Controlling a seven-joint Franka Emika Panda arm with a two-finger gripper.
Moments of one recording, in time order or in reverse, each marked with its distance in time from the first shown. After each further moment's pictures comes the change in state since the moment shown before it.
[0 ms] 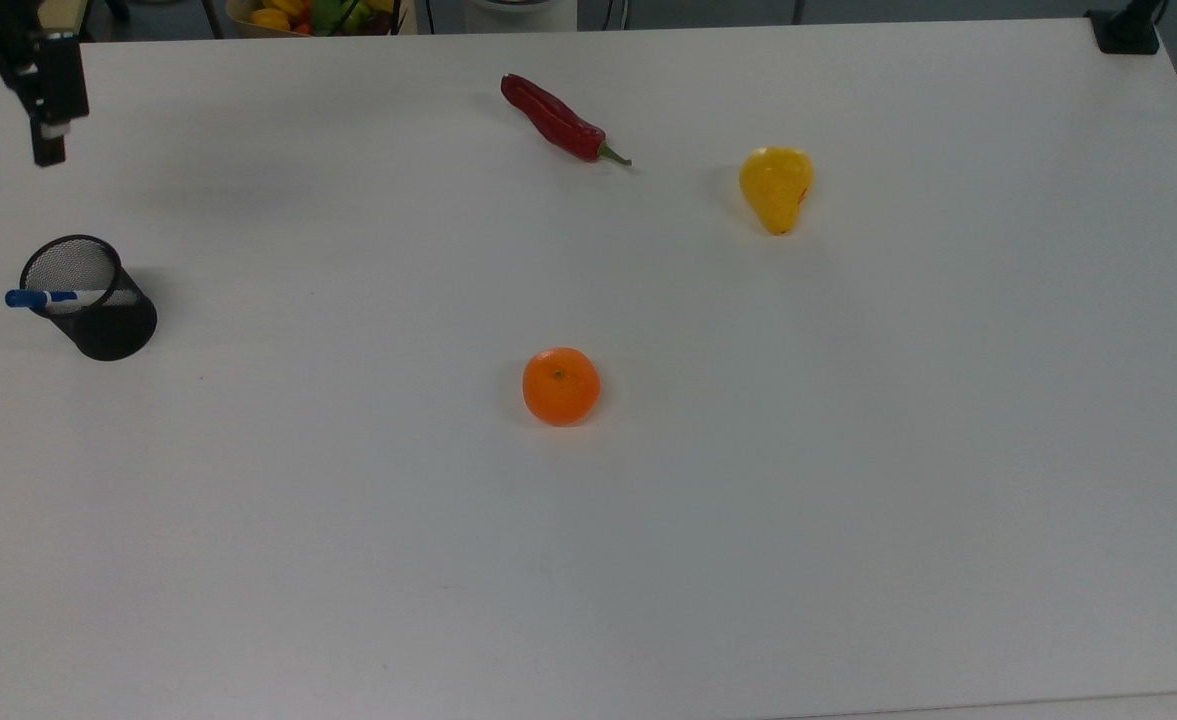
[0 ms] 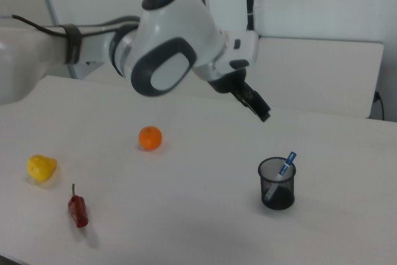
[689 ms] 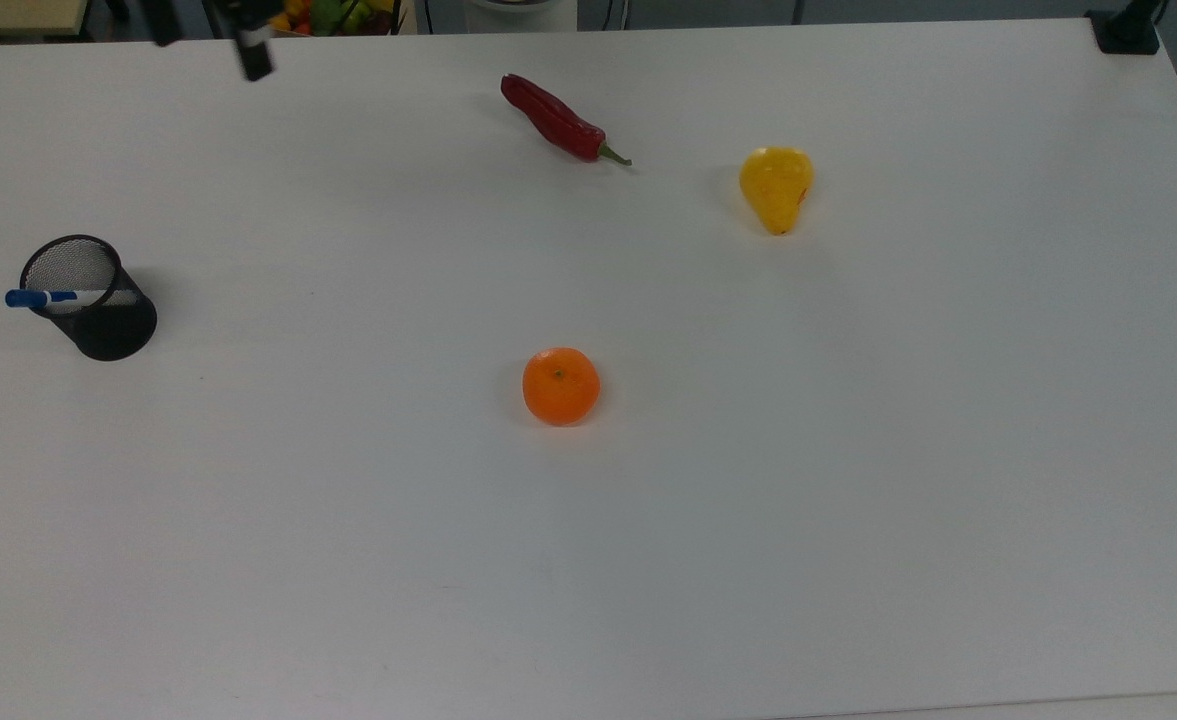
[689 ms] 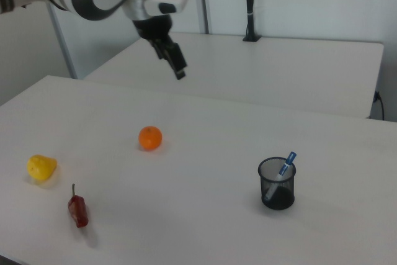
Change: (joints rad) arm 0.014 -0.087 0.231 0.204 0.000 -0.509 0.267
